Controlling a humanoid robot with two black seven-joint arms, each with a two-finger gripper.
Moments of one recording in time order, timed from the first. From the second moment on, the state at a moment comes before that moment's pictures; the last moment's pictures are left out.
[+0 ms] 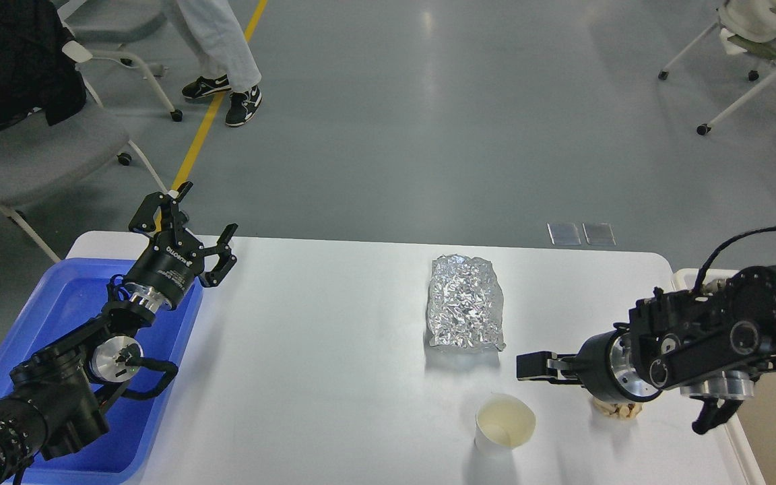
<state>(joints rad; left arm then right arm) -0.66 0.33 -0.60 -0.46 0.07 -0.61 -0.61 1.81 -0.31 -1.19 1.74 -0.16 -0.28 0.10</state>
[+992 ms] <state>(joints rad) -0.66 0.33 -0.60 -0.46 0.07 -0.61 -0.61 1.62 -0.16 -1.18 1.71 -0.13 -0.41 0.10</state>
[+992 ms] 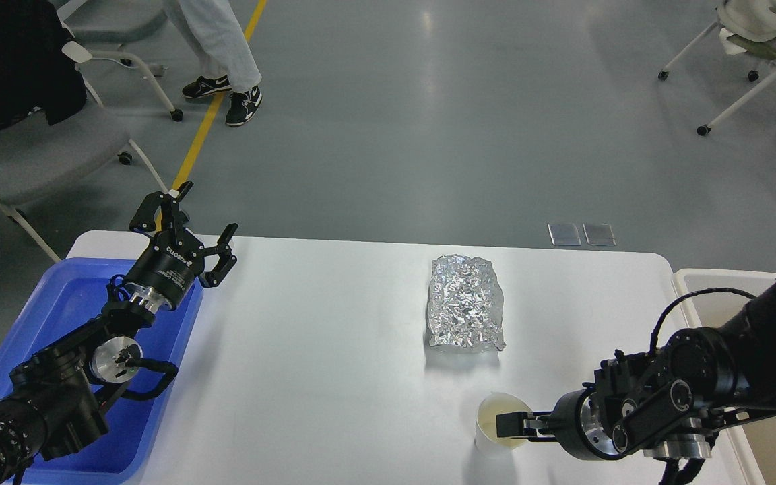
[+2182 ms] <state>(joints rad) -0.66 0.33 -0.60 -0.46 0.07 -0.61 -0.61 1.65 -0.24 -1.18 1.74 -0.09 -0.46 0.21</state>
